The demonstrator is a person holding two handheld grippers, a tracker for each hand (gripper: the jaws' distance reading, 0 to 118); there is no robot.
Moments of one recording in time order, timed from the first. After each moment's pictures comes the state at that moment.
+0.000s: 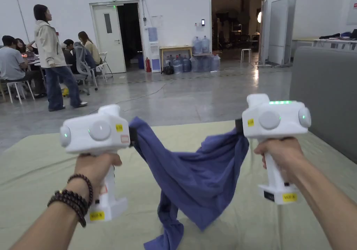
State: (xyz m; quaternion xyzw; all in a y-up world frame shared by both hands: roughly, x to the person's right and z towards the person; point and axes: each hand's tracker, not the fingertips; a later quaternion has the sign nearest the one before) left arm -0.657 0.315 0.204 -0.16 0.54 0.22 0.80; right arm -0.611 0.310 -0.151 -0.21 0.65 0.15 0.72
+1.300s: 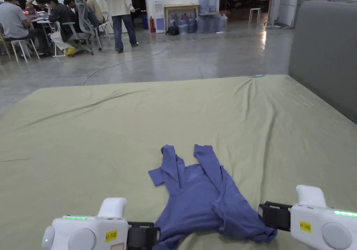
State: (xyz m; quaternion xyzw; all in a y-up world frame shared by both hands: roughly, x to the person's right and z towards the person) left arm -0.378 0.130 0.267 -0.30 0.42 0.32 0.80; right arm -0.304 0.117 -0.159 -0.34 0.62 0.15 0.69
